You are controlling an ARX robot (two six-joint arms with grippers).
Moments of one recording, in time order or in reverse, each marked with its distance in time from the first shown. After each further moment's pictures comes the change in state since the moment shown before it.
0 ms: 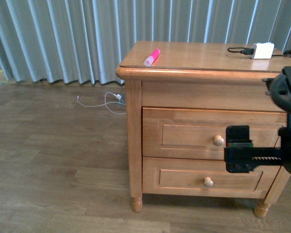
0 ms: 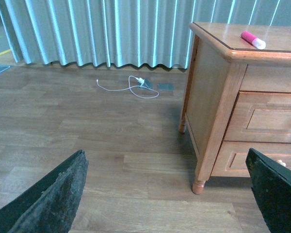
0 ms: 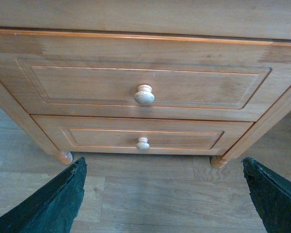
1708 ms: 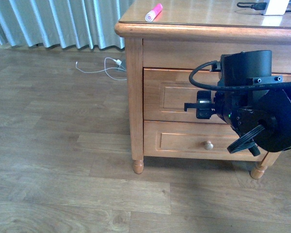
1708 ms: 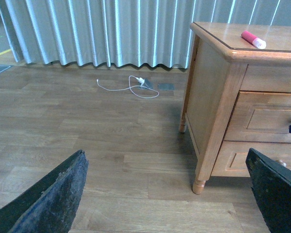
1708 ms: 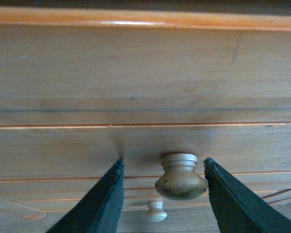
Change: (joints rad) left arm 0.000 0.000 0.000 0.000 0.000 0.000; right arm -0.055 0.655 0.586 0.069 0.028 -0.003
